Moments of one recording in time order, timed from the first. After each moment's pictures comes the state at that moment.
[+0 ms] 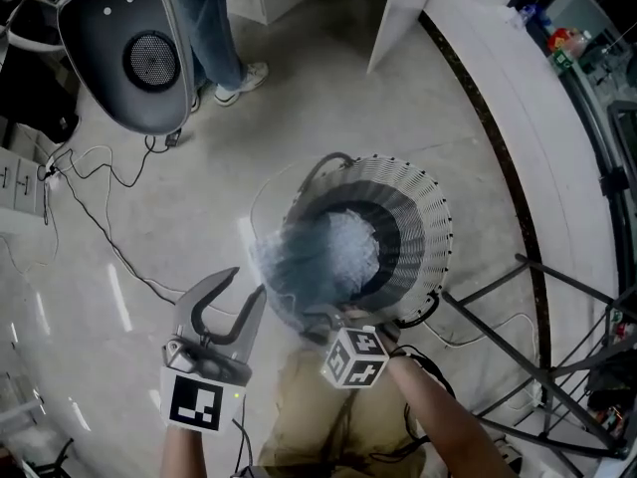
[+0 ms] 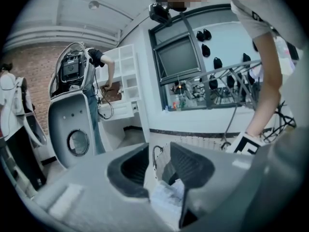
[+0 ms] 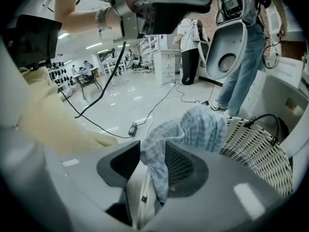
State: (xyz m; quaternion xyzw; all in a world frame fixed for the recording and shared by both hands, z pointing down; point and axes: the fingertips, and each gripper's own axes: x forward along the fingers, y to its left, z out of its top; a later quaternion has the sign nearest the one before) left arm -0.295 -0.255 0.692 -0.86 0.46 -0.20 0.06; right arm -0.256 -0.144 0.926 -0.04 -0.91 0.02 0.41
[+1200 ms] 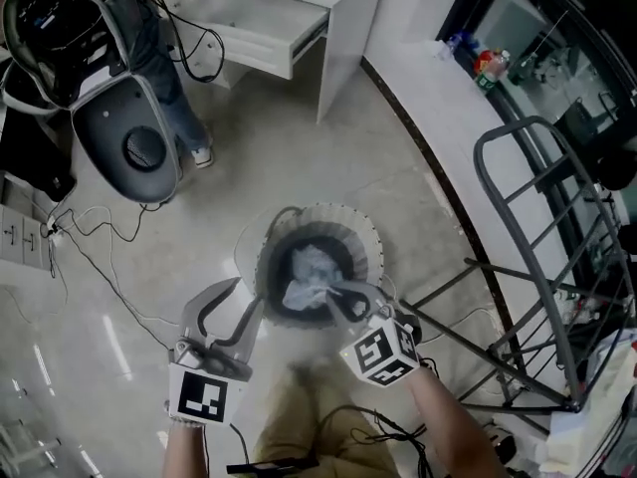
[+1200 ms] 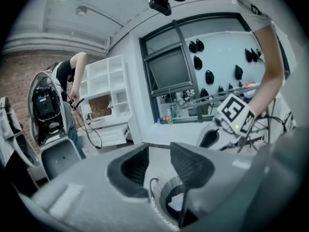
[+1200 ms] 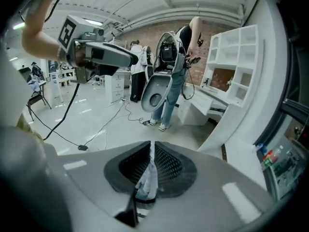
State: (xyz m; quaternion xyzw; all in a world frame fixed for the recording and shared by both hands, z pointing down) left arm -0.241 -0.260 0.514 -0.87 0.45 -0.20 -0.02; right arm -0.136 -0.262 0.630 0.28 -0.89 0.02 0.35
